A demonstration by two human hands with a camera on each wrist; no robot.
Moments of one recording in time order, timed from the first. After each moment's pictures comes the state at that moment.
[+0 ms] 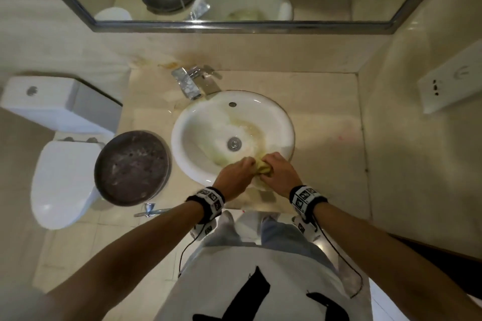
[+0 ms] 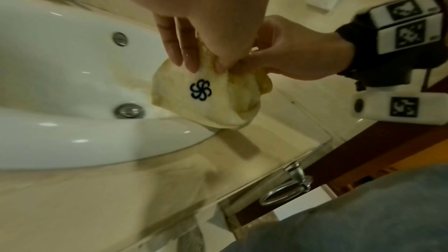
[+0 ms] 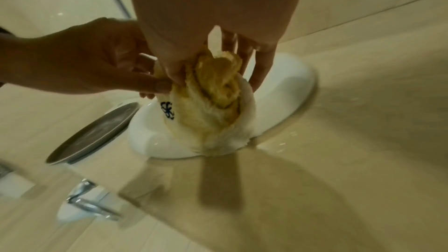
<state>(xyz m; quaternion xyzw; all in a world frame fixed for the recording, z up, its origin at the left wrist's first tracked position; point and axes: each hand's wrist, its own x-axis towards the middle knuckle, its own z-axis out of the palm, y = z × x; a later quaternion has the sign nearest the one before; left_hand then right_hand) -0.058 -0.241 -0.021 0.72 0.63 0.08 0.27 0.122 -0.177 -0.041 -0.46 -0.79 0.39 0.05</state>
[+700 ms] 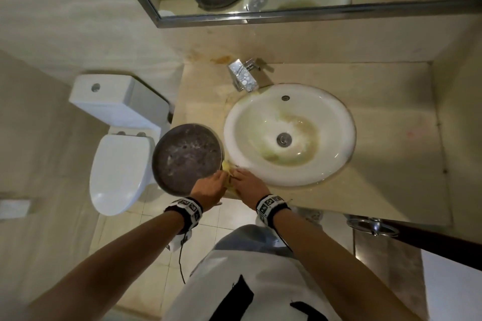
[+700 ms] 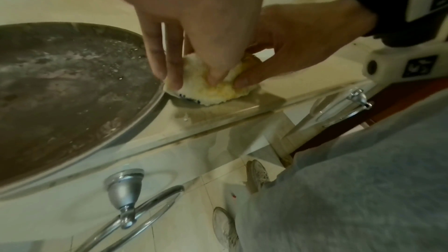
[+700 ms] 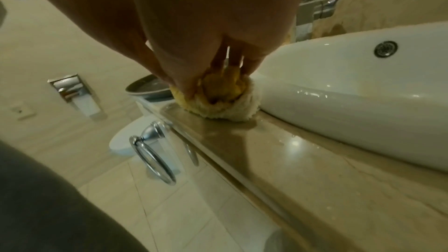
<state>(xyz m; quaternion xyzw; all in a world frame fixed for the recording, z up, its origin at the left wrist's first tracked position) -0.268 -0.365 -0.049 0.65 0.71 -0.13 0.25 -0.105 -0.298 -0.100 -0.26 -0.92 0.29 0.03</state>
